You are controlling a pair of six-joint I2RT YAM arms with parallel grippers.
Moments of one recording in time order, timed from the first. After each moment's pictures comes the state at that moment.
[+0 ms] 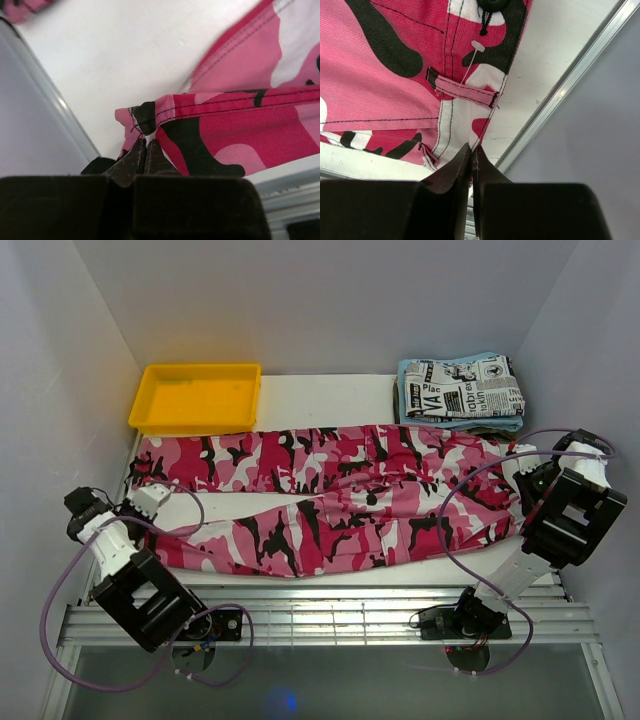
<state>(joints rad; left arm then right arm) 0.79 1.22 0.76 -0.78 0.41 1.36 -0.58 1.78 1.30 -1.00 -0.19 -1.03</state>
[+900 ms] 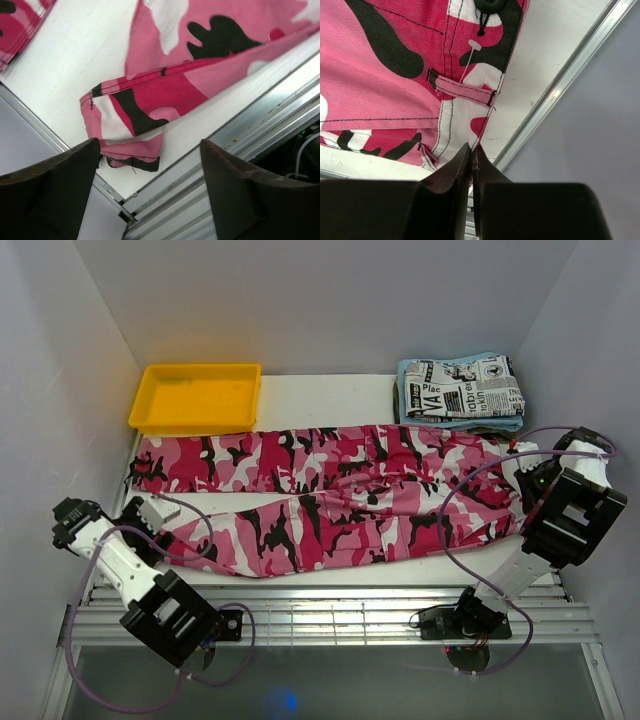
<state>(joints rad) 0.89 1.02 0.86 -1.27 0.57 1.75 -0.58 1.78 1.32 -1.00 -0.20 -1.03</state>
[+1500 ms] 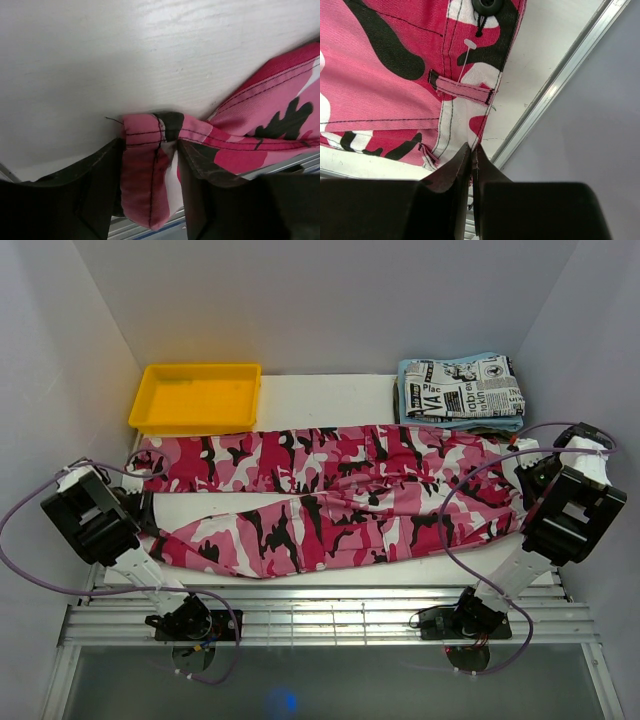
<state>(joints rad) 0.71 1.88 1.25 -1.05 0.33 0.80 -0.57 1.80 1.36 -1.02 -0.20 -1.02</state>
